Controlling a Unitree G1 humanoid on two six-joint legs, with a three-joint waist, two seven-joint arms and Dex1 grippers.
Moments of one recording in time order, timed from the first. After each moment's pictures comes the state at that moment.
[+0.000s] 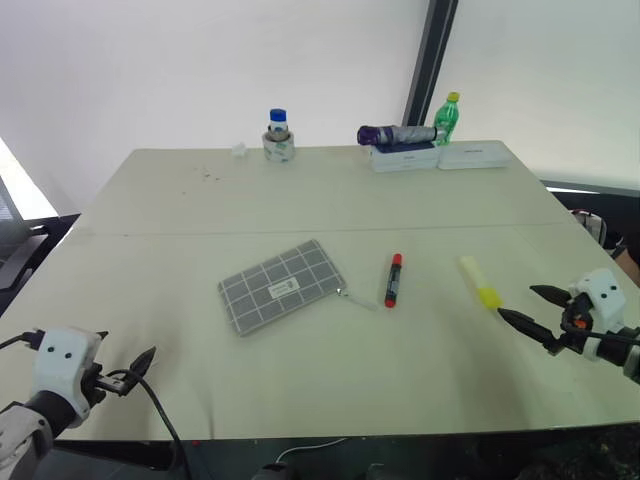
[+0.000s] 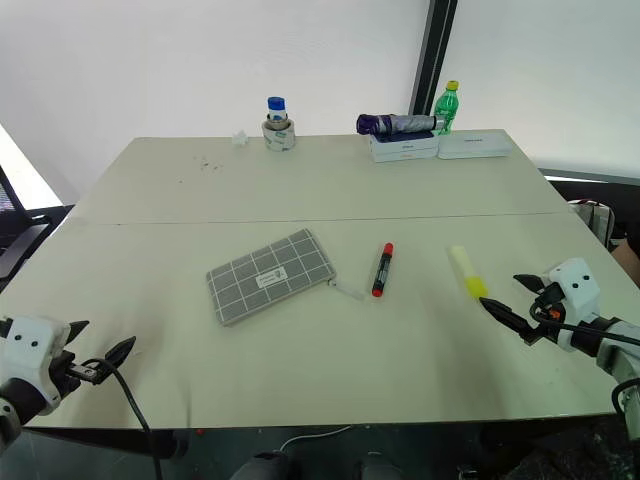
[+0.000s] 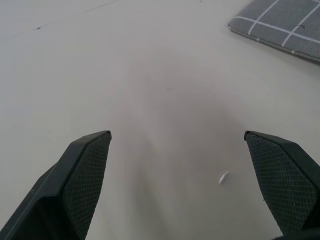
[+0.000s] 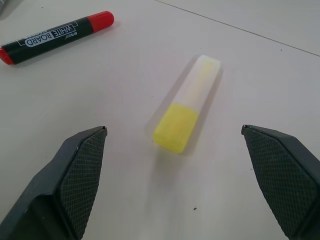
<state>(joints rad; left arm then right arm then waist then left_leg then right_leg) 0.41 0.59 0.57 -0.45 -0.38 0.44 -0.55 -0.02 -0.85 -0.44 0.12 0.41 0.28 0.92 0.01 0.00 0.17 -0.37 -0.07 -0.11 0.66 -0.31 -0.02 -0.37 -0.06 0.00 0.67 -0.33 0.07</state>
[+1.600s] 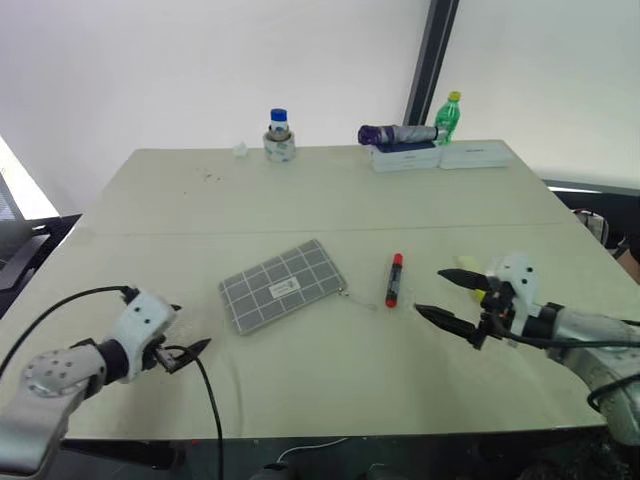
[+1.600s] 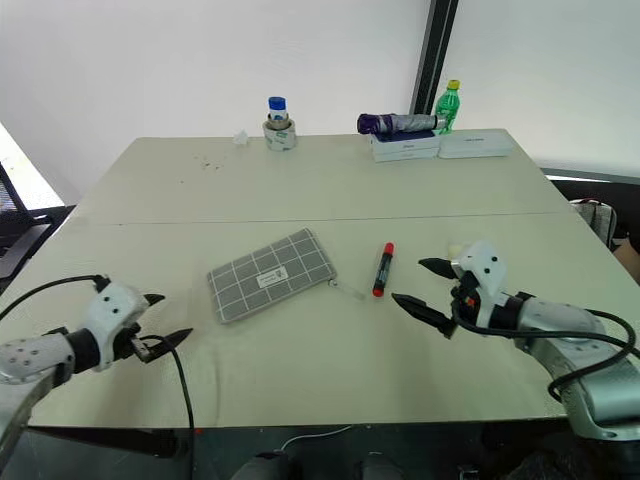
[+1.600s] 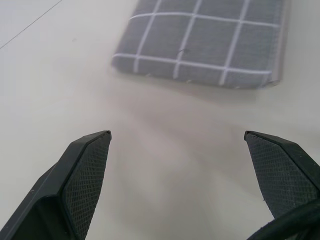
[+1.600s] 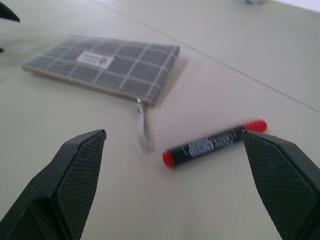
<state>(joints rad) 0.13 0.79 0.28 -0.32 -0.32 0.45 -0.73 -0.11 -0.76 -0.22 -0.39 0.56 0.55 0.82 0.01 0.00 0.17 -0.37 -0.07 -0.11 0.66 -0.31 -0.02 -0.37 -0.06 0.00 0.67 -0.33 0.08</state>
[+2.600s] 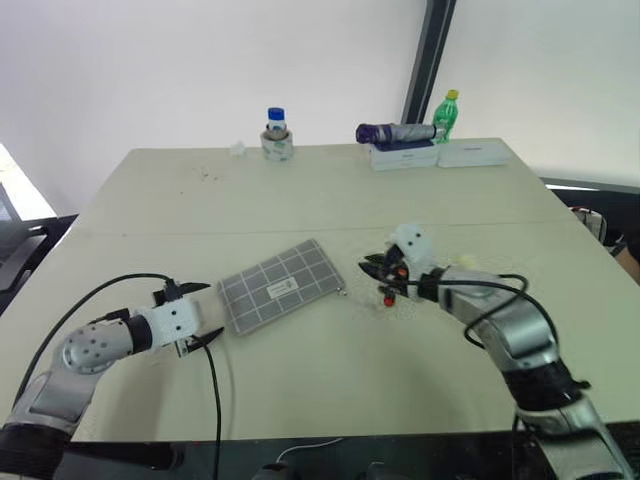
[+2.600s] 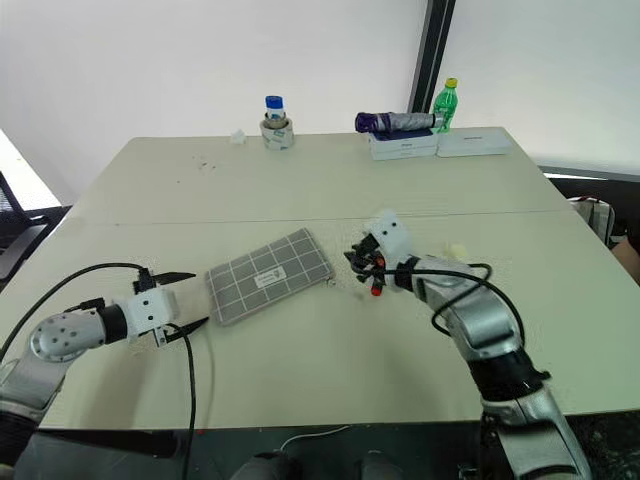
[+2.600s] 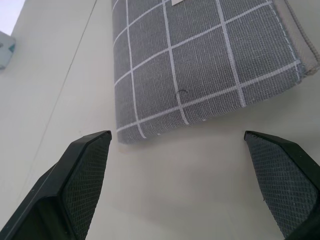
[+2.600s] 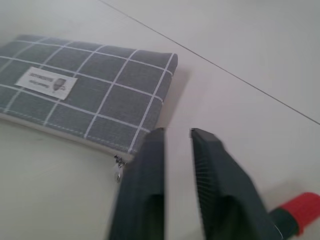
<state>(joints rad) -0.16 0.84 0.01 0.16 0.08 -0.34 -0.78 -0.58 -0.49 0.18 -0.10 0.28 0.71 0.53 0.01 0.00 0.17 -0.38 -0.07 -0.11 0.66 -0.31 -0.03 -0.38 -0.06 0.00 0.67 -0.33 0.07</state>
